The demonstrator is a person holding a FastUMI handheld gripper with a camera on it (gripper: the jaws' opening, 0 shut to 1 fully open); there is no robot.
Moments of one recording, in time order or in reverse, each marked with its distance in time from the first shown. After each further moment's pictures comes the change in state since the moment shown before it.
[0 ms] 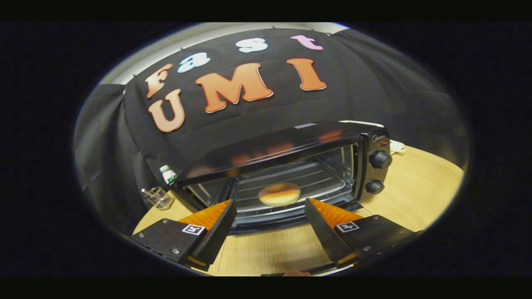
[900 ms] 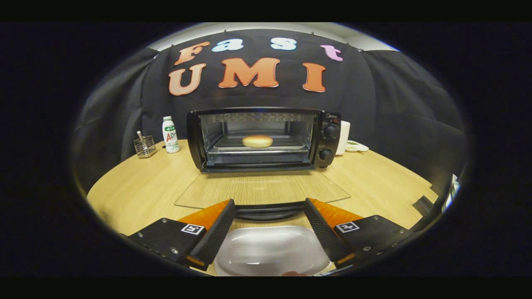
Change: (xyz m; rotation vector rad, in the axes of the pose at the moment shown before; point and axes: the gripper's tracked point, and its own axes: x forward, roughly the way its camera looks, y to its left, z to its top) arm -0.089 -0.044 -0.105 -0.230 0.105 -0.140
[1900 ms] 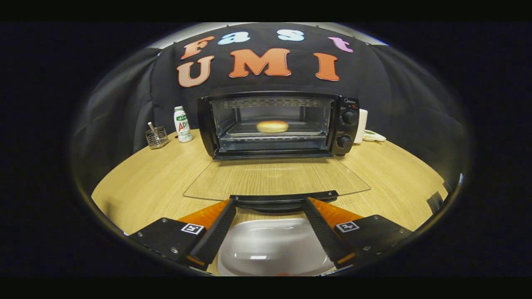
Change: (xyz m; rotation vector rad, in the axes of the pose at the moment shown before) arm 0.003 0.022 -0.017 -0.014 0.069 0.108
